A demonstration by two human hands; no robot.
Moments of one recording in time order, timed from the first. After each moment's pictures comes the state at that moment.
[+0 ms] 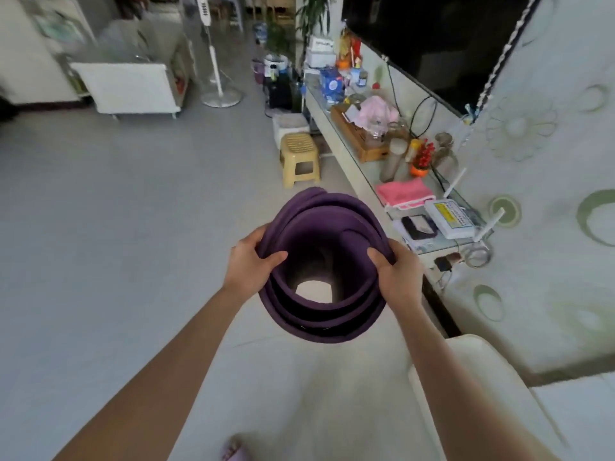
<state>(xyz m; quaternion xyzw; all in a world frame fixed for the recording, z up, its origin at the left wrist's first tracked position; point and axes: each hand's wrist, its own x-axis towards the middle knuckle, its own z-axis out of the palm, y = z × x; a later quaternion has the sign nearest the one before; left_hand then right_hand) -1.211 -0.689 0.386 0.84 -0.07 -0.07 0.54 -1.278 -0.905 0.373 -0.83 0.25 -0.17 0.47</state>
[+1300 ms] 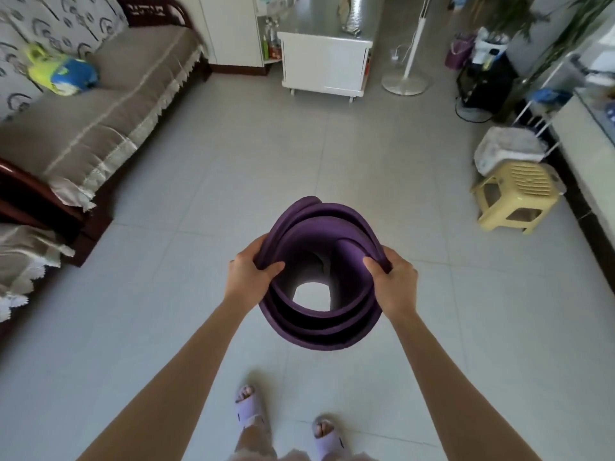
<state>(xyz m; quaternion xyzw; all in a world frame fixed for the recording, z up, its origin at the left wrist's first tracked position) -0.779 -0.020 0.326 0.85 0.18 0.00 0.50 -0.753 -0.243 0.307 -0.86 0.09 0.00 0.51</state>
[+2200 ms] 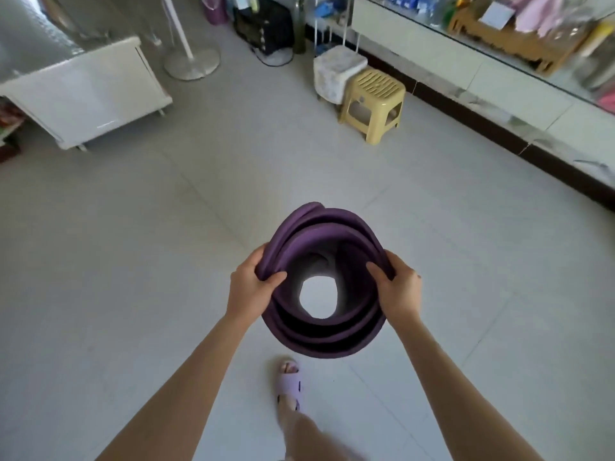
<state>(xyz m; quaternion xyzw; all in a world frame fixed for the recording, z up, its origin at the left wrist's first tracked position) -0.407 0.128 0.229 0.84 -0.20 -0.22 0.45 -0.567 -0.039 0.225 -0.72 0.49 -0.18 0.46</state>
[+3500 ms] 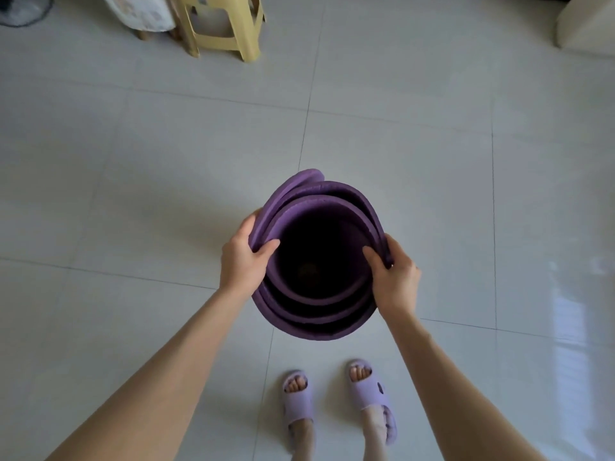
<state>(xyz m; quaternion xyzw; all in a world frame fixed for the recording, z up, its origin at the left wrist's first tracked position) -0.176 -0.029 -0.007 0.76 -0.44 -0.37 0.30 -0.395 -0.033 -0.006 -0.46 0.73 -0.30 0.40</state>
